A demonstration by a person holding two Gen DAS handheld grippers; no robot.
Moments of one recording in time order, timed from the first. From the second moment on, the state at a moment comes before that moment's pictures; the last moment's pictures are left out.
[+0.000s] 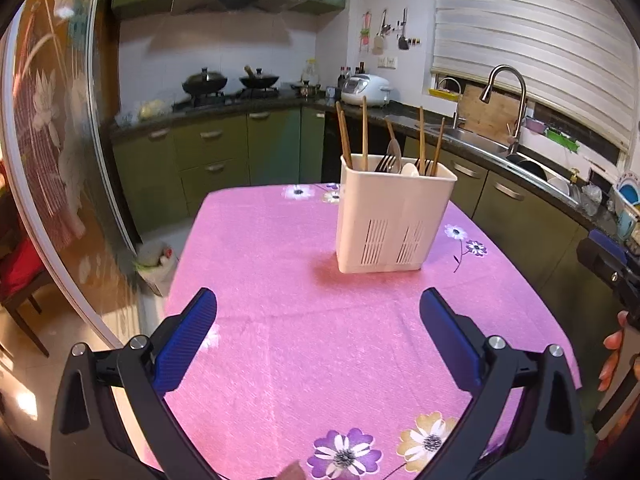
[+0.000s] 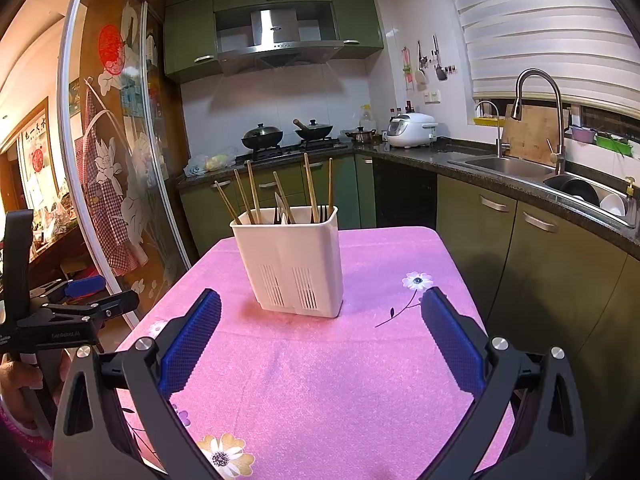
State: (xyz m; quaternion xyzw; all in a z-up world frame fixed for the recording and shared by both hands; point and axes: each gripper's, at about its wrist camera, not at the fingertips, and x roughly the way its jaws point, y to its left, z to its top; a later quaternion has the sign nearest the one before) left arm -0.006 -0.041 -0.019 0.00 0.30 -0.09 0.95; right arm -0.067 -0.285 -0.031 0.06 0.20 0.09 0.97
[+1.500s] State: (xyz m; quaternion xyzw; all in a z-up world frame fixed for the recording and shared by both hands) left arm -0.005 -0.048 -0.017 0.03 0.29 -0.10 0.95; right arm -0.058 -0.275 -0.052 0.06 0.22 0.10 0.97
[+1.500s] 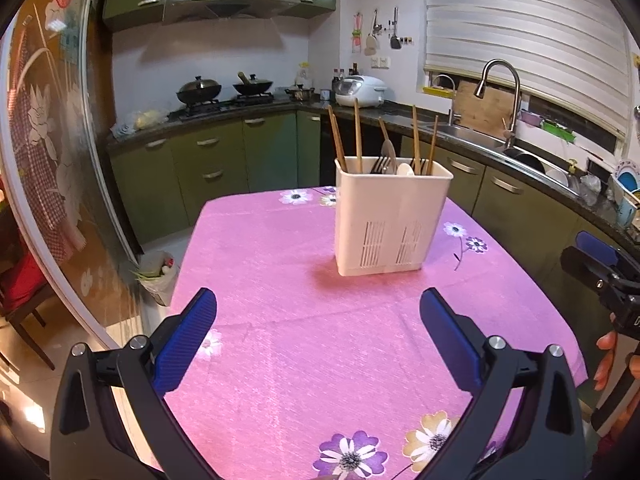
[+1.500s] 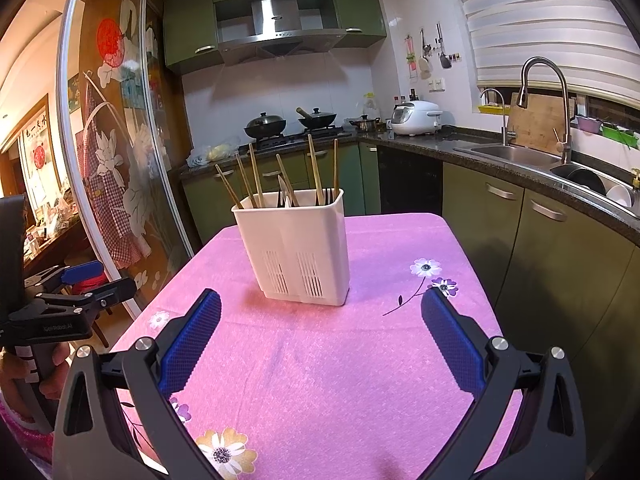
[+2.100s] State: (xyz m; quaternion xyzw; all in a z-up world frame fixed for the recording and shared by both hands) left arm -0.003 -0.051 -0.020 0.05 0.28 -0.08 0.95; right arm -0.055 -0.275 -0.054 0.06 0.23 0.10 0.97
